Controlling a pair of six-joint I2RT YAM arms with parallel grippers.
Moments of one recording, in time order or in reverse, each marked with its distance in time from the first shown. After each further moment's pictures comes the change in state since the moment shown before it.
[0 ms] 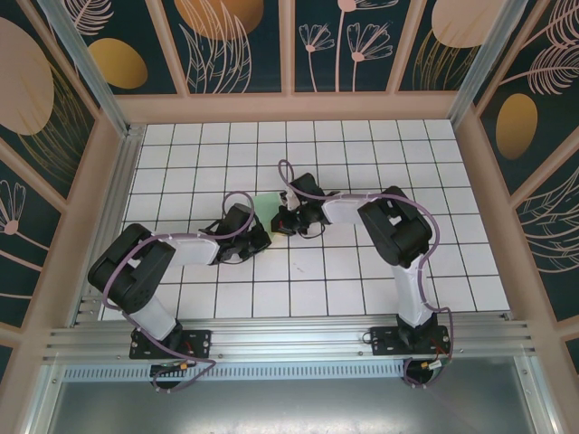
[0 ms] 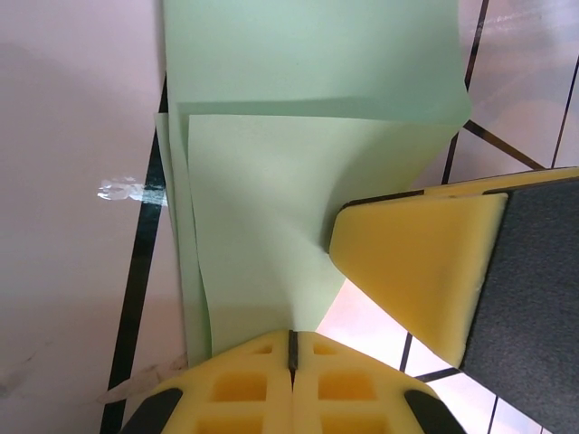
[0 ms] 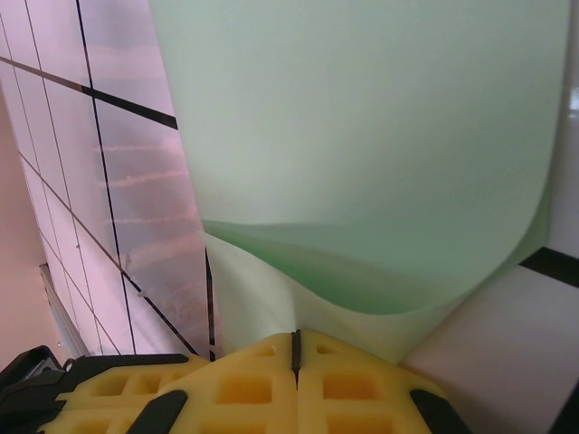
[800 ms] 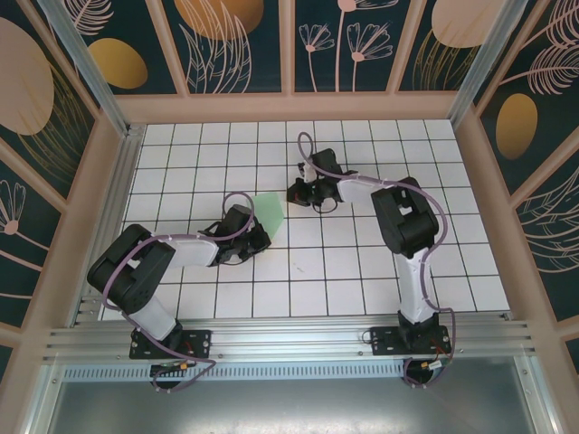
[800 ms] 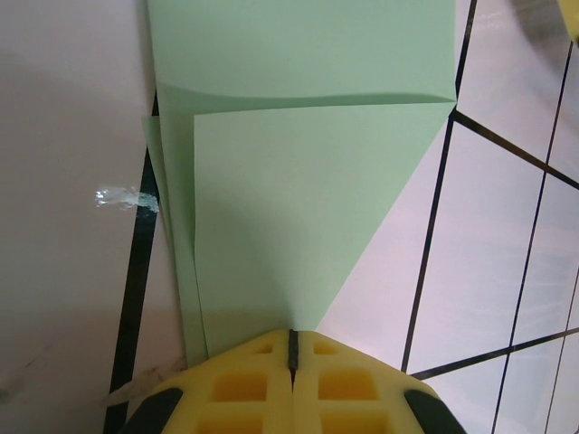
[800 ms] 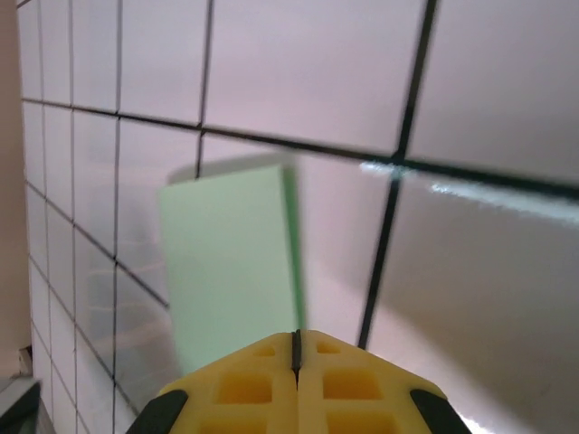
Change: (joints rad) left arm 0.000 -0.003 -0.018 0.029 0.005 0.025; right arm -0.149 0.011 0.129 -0.035 0.048 -0.132
